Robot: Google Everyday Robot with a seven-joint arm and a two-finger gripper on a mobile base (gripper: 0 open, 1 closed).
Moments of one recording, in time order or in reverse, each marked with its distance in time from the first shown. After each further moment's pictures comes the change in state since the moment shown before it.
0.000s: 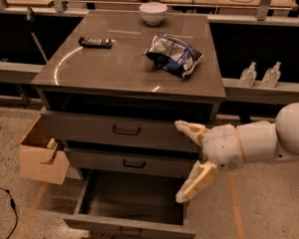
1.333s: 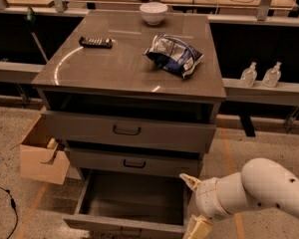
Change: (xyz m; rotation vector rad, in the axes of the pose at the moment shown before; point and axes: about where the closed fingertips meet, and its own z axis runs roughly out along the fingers) arm 0.178 0.051 0.044 0.021 0.429 0.034
